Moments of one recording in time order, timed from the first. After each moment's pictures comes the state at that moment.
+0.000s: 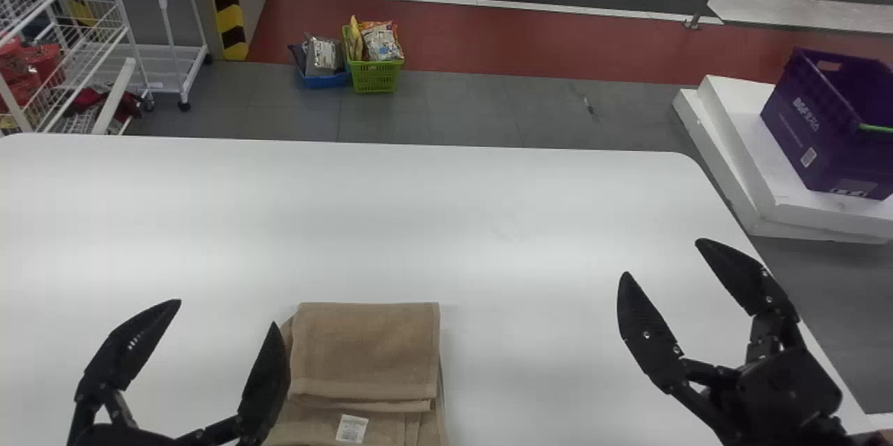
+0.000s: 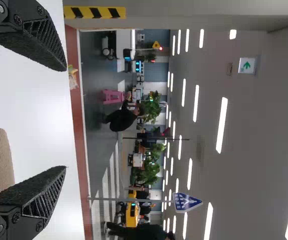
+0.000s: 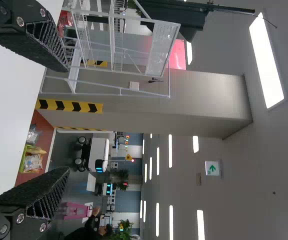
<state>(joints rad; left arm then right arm) 0.70 0.12 -0.11 -2.04 0.03 -0.31 -0.14 0.63 0.00 -0.31 -2.08 -0.25 -0.31 0.67</state>
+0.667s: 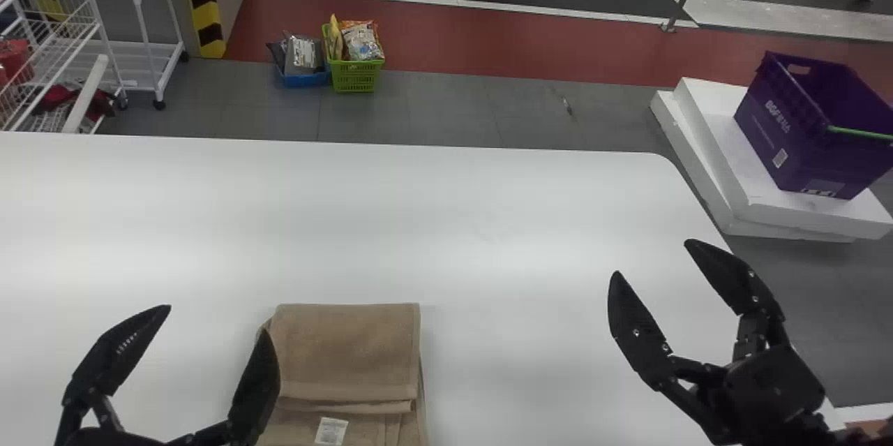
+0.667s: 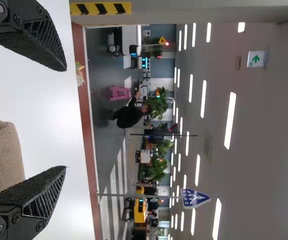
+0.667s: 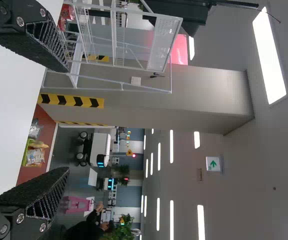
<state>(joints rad) 0.69 0.12 -0.12 -2.04 0.00 -0.26 -0.14 0.63 0.00 -0.33 -2.08 -0.26 -0.31 0.67</state>
